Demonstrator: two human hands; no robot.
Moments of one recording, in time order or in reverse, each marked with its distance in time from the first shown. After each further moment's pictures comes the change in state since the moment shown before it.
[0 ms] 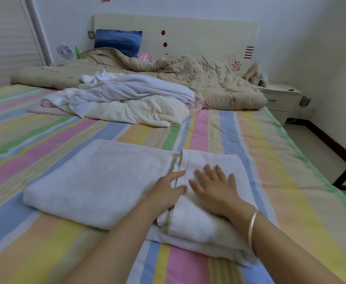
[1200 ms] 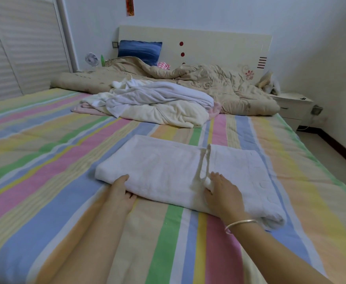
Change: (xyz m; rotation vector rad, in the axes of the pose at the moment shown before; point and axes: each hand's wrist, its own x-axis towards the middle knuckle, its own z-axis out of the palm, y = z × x) left_hand -0.109 -0.048 -0.147 -1.177 0.563 -0.388; right_hand -0.061 -0.074 0.039 0.113 0.402 0.019
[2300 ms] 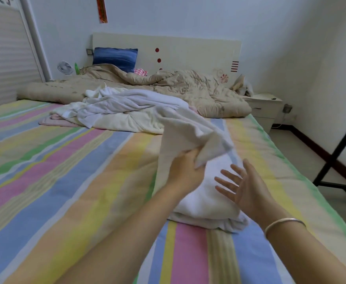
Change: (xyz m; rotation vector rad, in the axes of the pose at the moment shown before) left_hand -0.075 -0.098 0.172 1.282 -0.688 1.078; right_hand 0.004 0.081 -0.105 1.730 -0.090 0.635
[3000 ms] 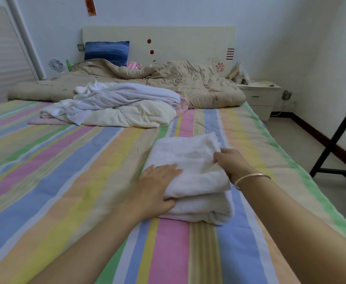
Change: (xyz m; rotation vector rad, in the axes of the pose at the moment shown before) left_hand -0.049 -0.054 -0.006 0.498 -0.248 0.208; right_hand 0.046 -0.028 0.001 -0.749 0.126 -0.135
